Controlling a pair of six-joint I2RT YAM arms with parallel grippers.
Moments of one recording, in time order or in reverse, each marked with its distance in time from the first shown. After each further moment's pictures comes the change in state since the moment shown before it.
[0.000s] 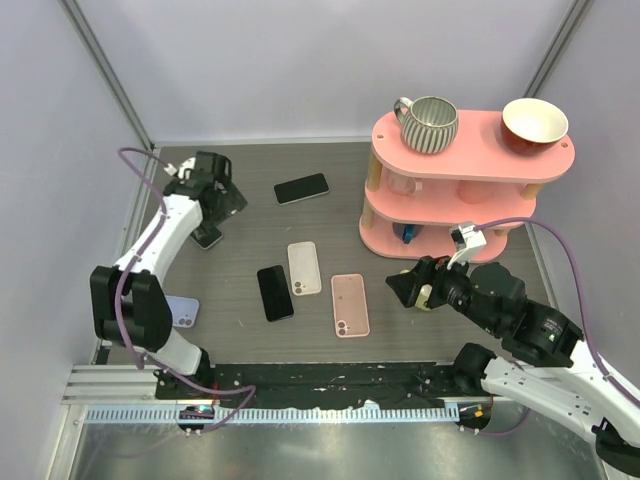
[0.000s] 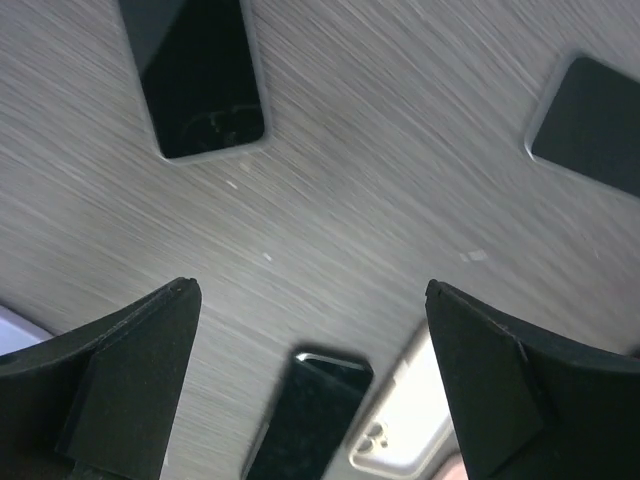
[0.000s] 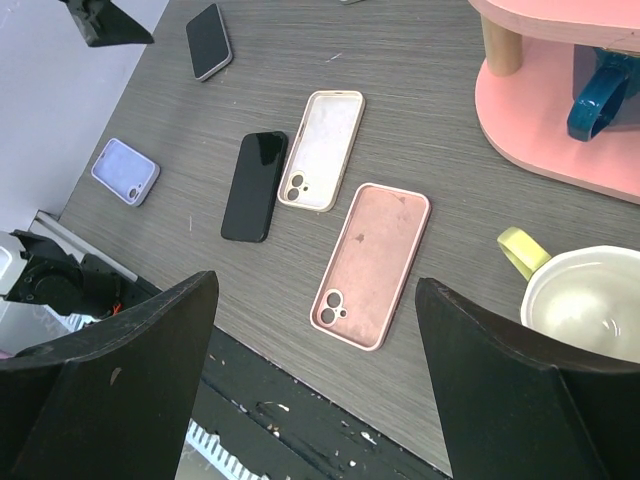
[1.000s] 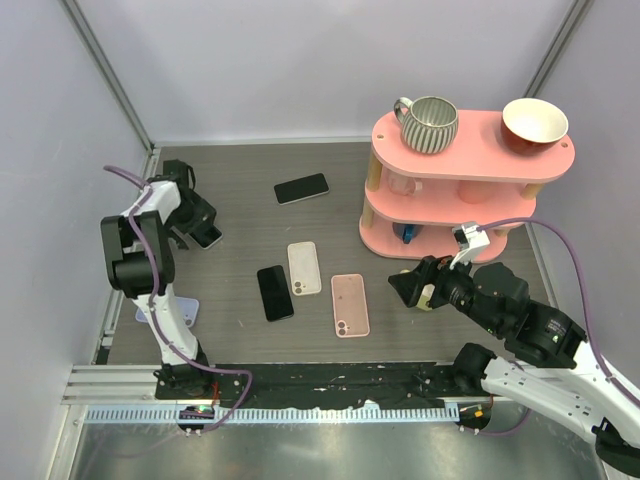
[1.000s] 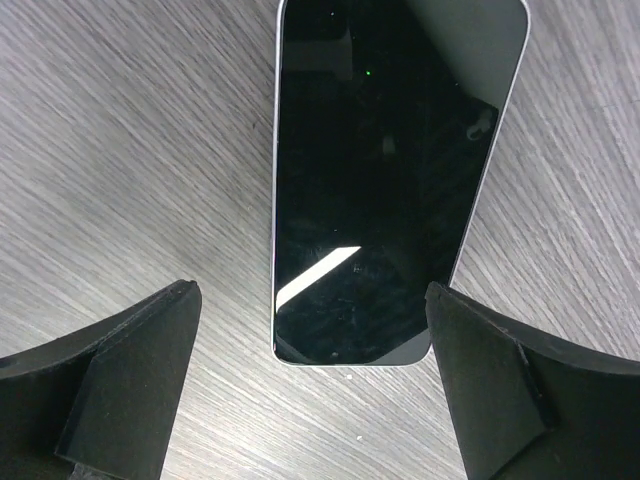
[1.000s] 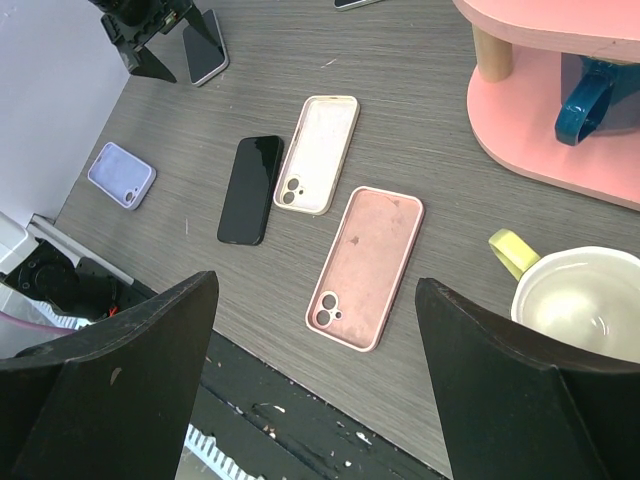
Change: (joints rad) left arm 0.373 0.412 0.125 0.037 0.114 0.072; right arm 0.000 -0.006 0.013 -0.015 0.013 -0.010
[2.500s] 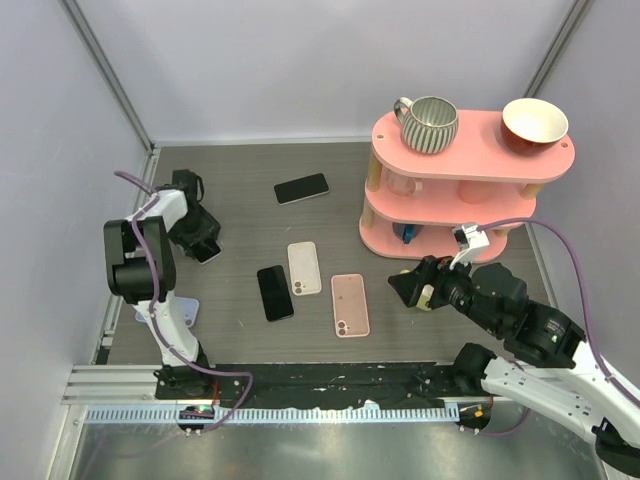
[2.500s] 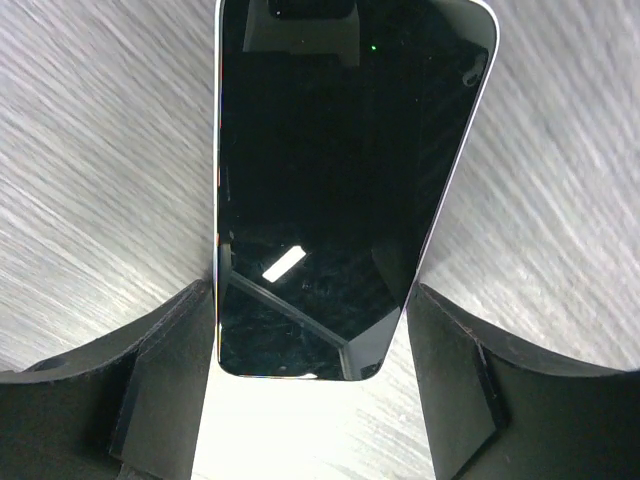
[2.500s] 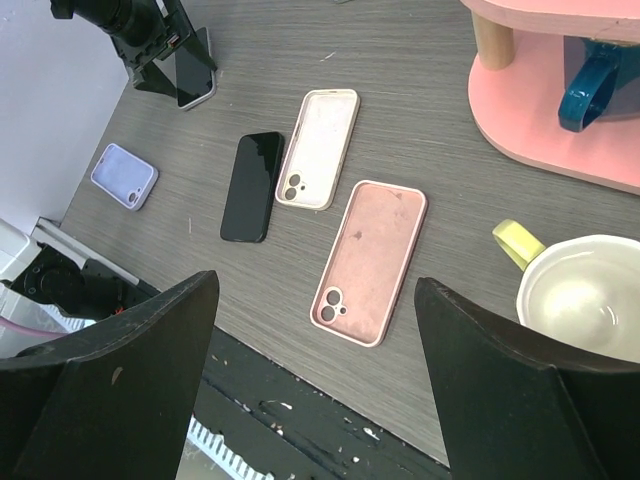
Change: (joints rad) left arm -0.040 -0.037 -0.108 0.026 -0.017 0.029; right arm 0.000 0.000 -0.003 -0.010 0.004 0.029
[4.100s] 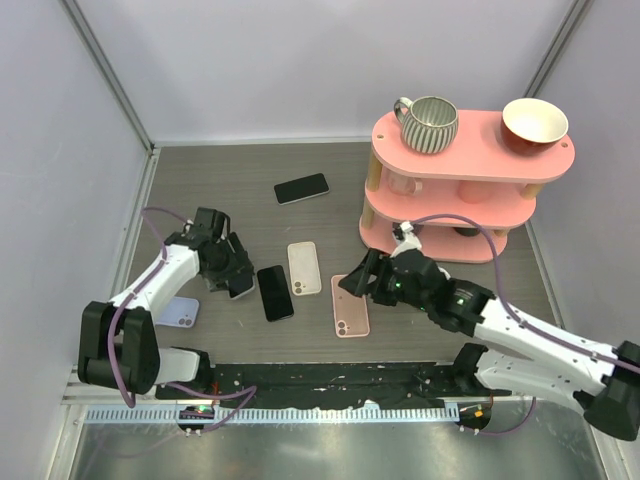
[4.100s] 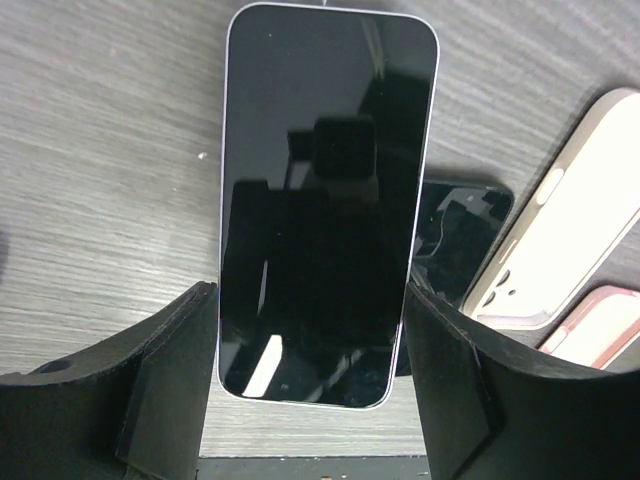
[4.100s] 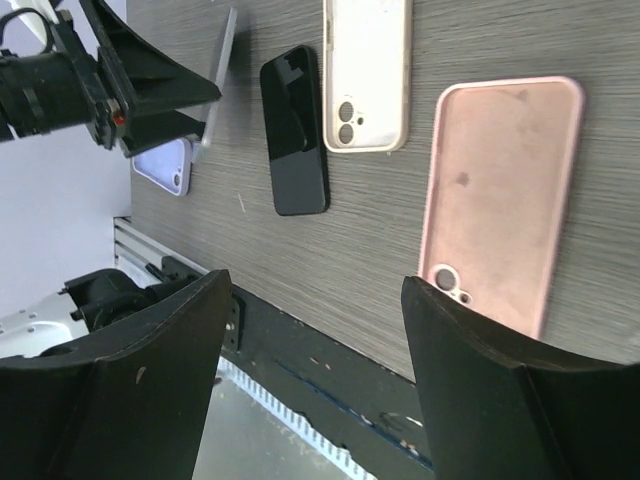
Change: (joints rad) left arm -0.282 -0.595 -0.482 0.025 0.225 0.019; right arm 0.015 0.347 -0.176 0.338 -0.148 0.404
